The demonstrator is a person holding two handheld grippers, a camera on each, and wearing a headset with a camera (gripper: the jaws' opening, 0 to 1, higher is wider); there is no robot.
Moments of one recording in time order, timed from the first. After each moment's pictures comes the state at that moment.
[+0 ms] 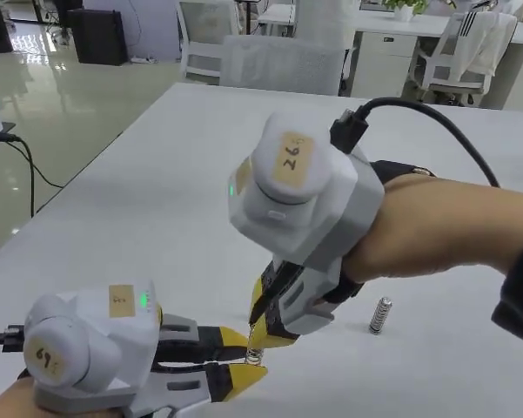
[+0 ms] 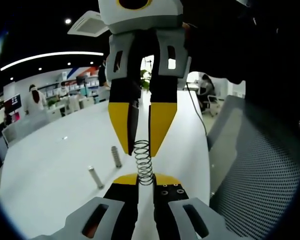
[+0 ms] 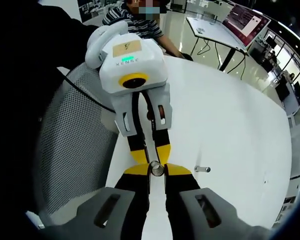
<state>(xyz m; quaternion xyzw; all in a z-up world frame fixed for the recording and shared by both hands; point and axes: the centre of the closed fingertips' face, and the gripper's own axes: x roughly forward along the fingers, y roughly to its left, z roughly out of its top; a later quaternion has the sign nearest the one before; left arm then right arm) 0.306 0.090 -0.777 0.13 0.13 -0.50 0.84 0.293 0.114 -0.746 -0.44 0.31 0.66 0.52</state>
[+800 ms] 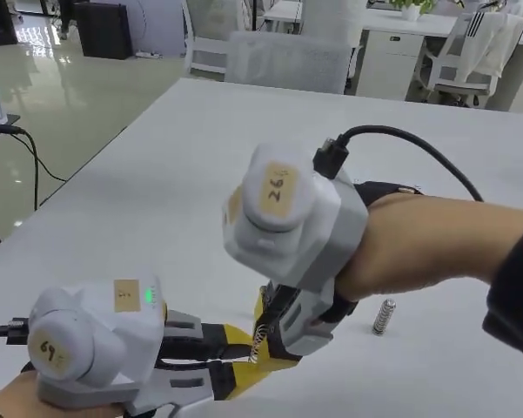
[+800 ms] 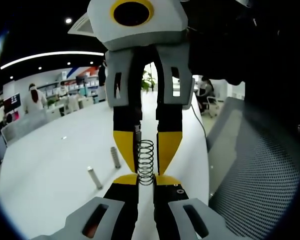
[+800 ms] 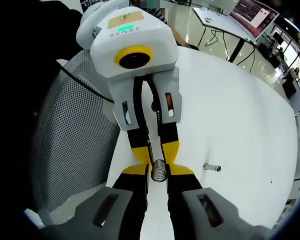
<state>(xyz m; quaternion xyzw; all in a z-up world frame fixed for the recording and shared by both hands) 0.307 0.088 -0.775 0.13 0.13 -0.50 0.84 0.290 0.111 -0.772 -0.46 0.33 0.67 0.49</state>
